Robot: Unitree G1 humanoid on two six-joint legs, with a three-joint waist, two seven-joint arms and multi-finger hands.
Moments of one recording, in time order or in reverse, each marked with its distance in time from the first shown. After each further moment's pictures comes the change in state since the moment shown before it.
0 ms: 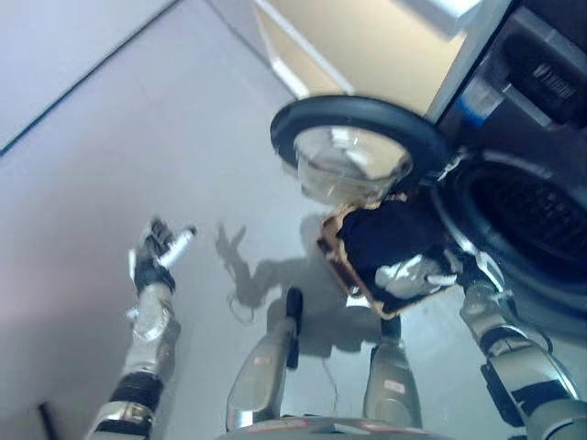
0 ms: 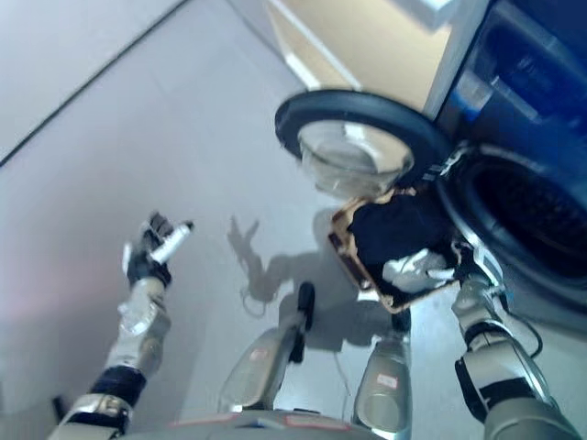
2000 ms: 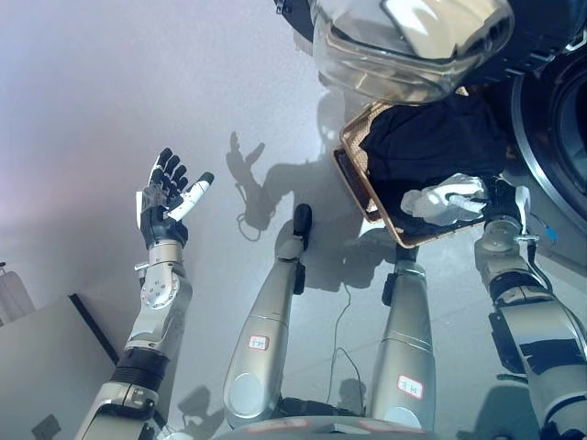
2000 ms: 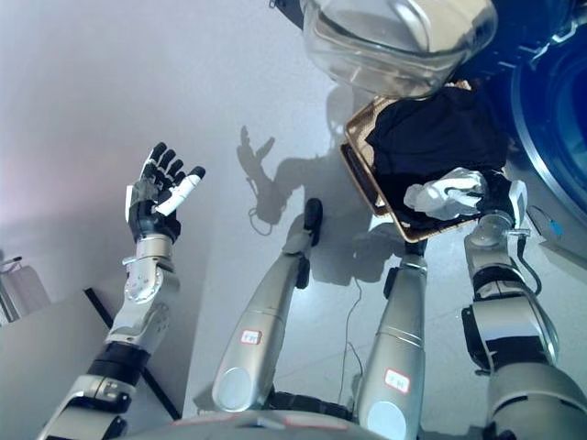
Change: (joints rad) left arm -0.034 0.006 -0.069 -0.229 0.064 0.005 0.030; right arm -0.219 -0.056 -0.107 -0.024 0.286 -0.070 -0.042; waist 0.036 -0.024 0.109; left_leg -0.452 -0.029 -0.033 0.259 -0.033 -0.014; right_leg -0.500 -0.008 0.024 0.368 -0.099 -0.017
